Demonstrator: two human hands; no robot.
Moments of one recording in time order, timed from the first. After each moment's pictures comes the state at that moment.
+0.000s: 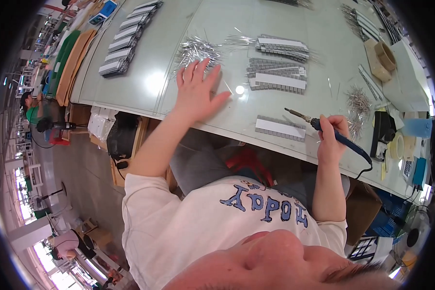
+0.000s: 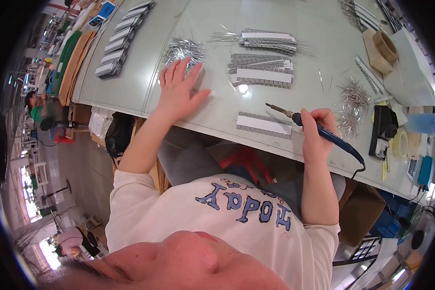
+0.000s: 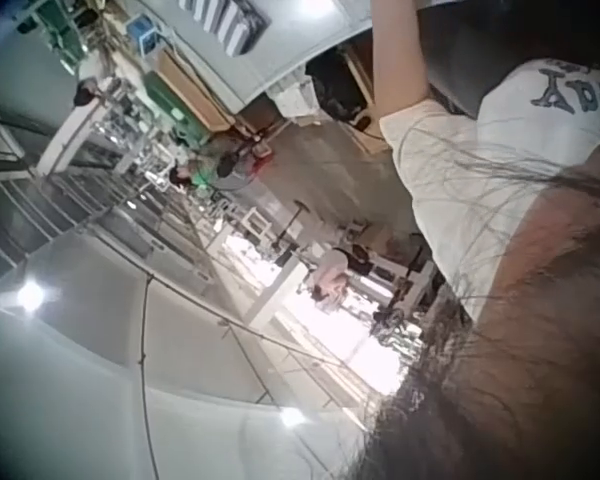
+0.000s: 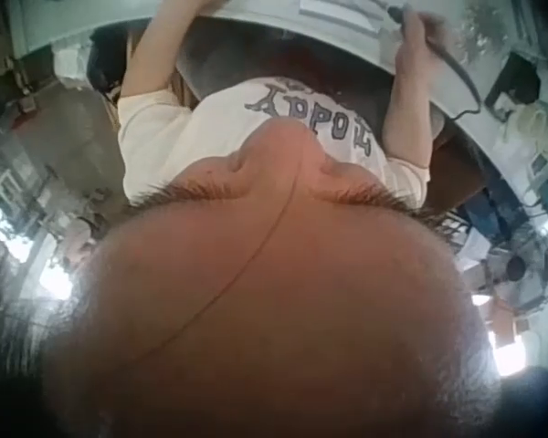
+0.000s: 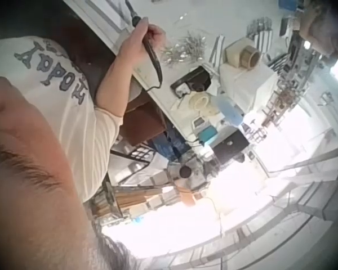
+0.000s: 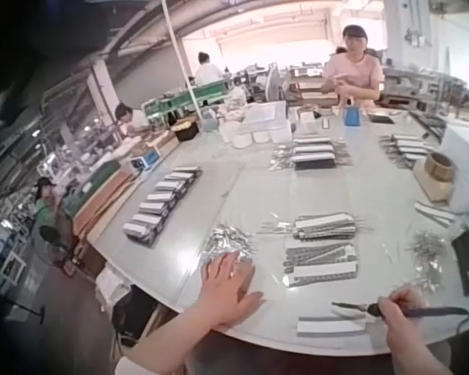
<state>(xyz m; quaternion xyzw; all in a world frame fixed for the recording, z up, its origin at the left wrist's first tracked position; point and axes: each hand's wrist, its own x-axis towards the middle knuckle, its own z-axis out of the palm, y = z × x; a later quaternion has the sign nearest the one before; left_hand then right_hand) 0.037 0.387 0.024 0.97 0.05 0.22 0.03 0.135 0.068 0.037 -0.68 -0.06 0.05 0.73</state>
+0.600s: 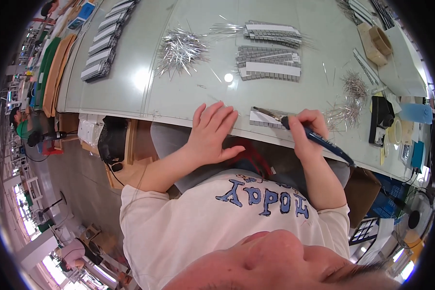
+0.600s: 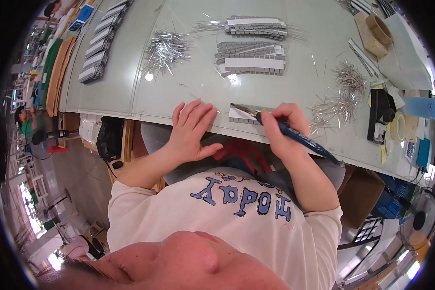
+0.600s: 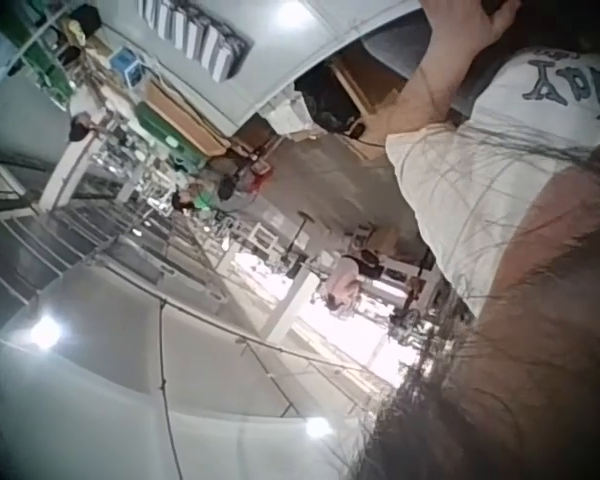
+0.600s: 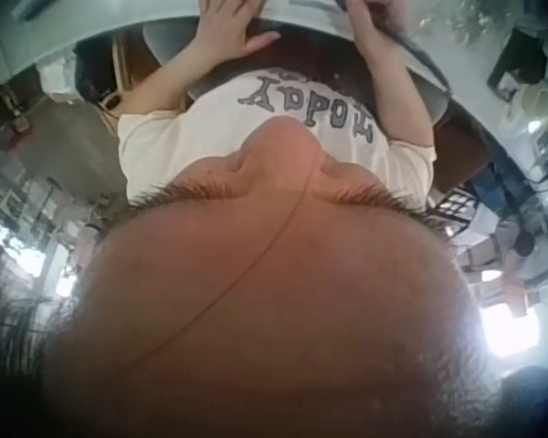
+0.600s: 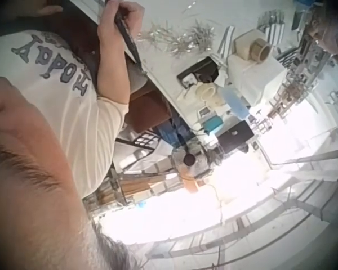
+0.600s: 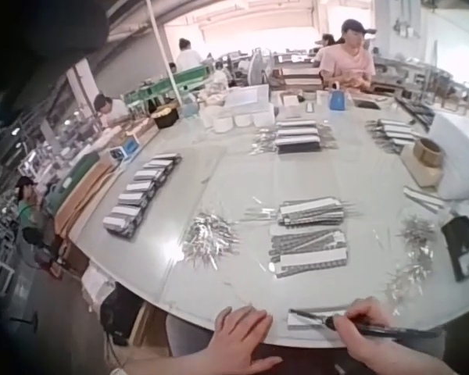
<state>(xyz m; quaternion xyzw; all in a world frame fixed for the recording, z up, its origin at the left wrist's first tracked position) -0.021 0.316 0.012 0.97 -0.09 0.15 0.15 0.104 0.097 0.026 -0.70 -0.22 0.03 0.68</state>
